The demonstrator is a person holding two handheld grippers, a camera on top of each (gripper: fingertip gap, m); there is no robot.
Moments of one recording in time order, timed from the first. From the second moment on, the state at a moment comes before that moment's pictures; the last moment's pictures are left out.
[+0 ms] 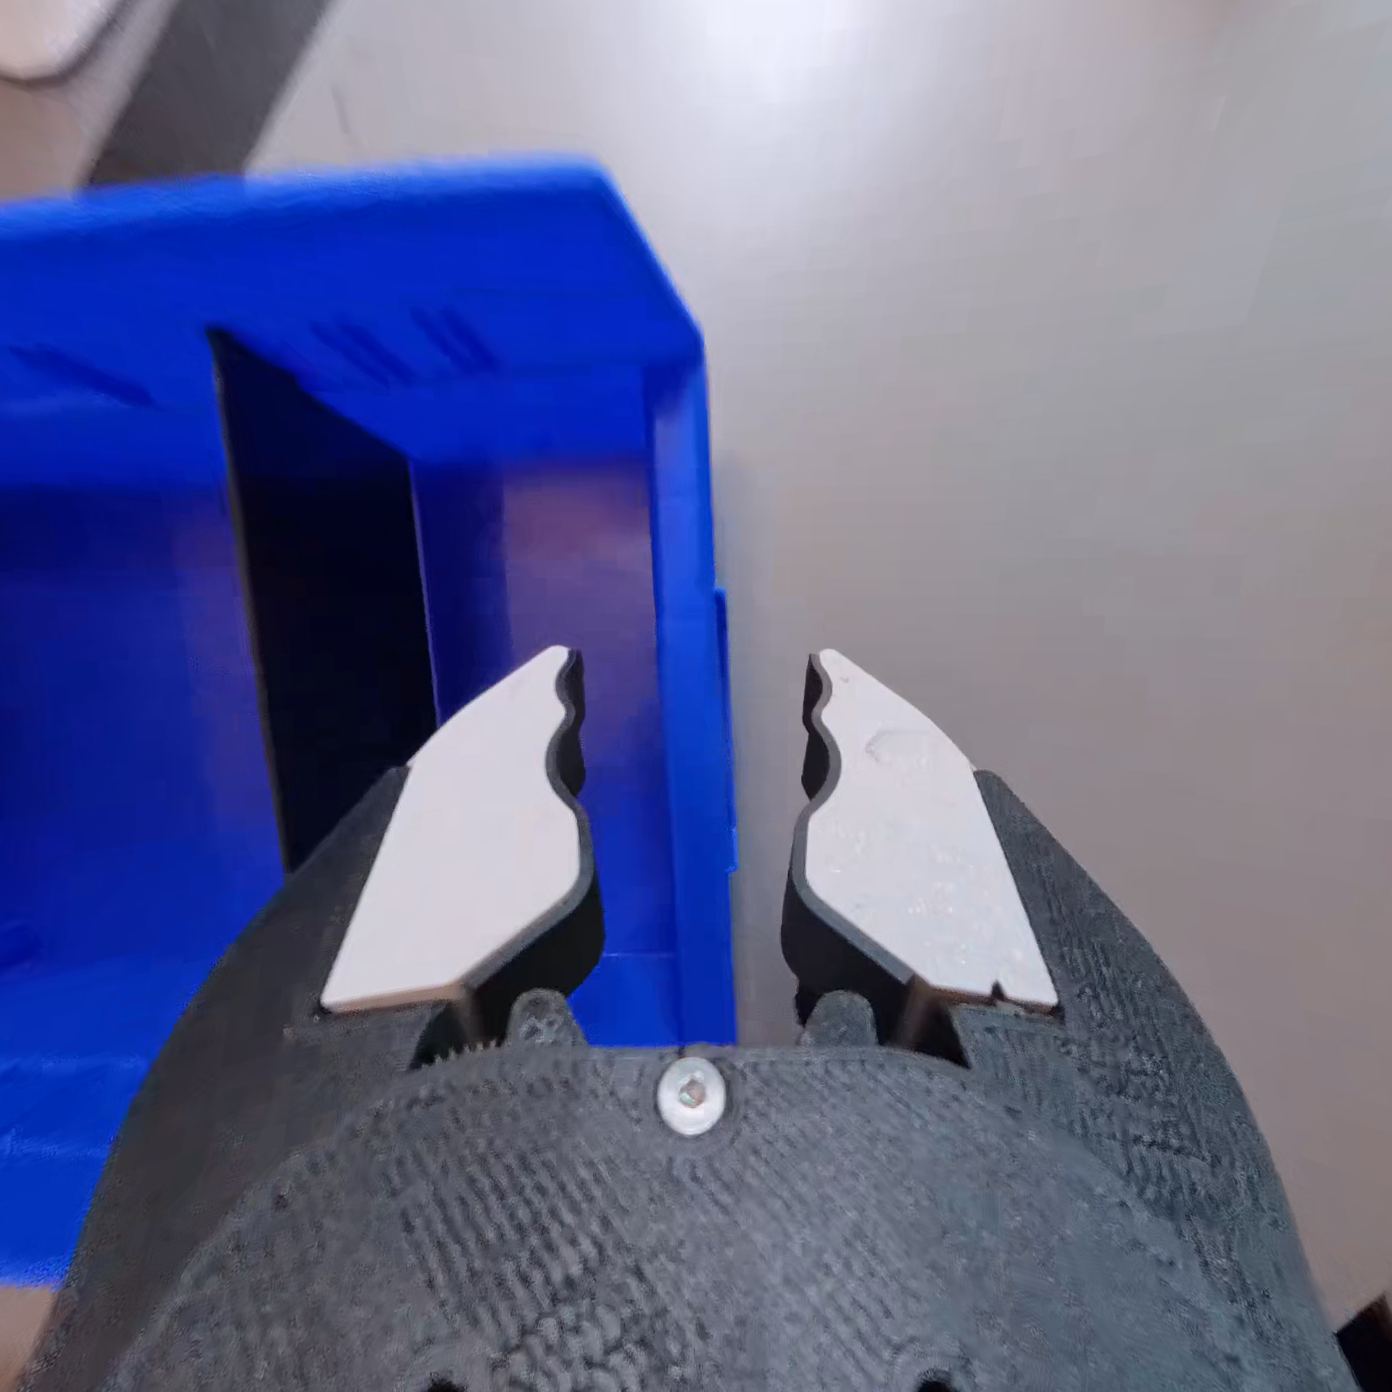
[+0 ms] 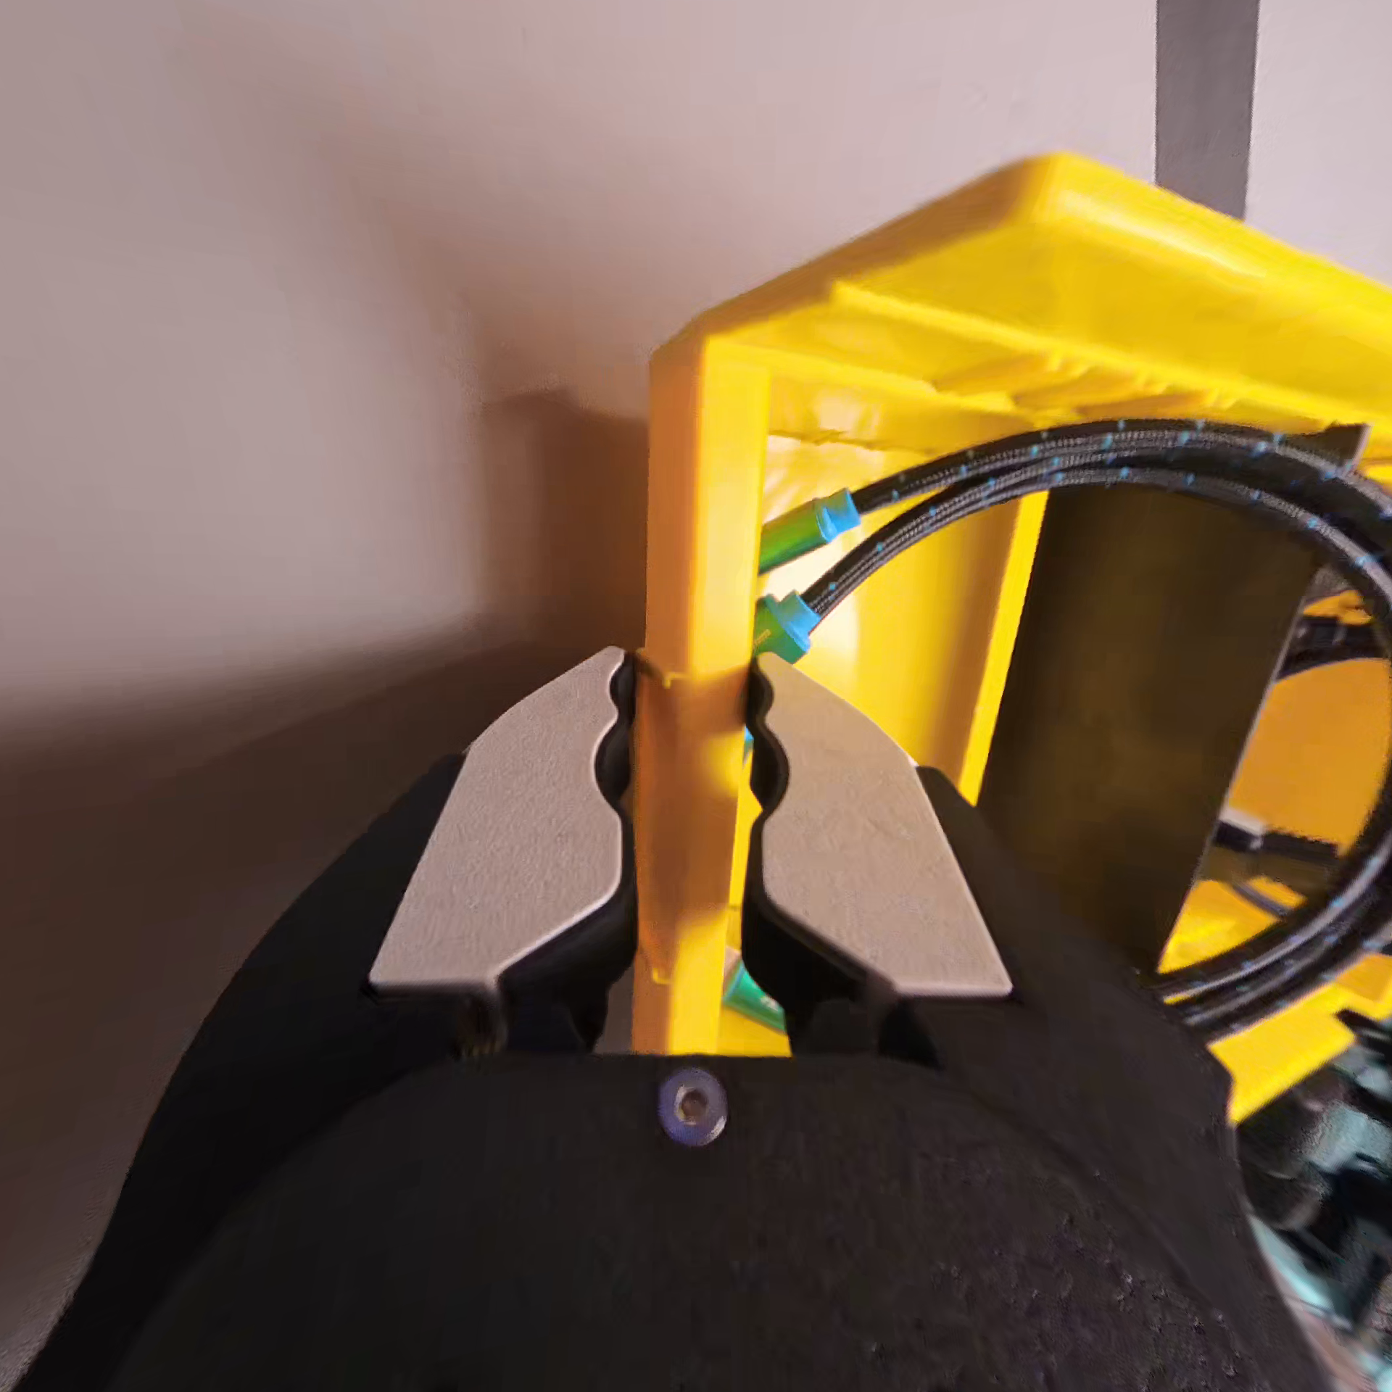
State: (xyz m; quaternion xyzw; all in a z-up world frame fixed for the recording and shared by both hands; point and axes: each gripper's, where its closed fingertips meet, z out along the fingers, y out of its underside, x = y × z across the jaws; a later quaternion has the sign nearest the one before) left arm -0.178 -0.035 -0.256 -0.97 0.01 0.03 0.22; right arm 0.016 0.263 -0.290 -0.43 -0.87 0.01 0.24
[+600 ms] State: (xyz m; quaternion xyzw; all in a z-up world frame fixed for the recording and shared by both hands) left arm -0.147 -0.039 -0.296 -0.97 0.22 0.10 0.09; right arm 0.055 0.128 -0.285 -0.20 -0.93 0.04 0.31
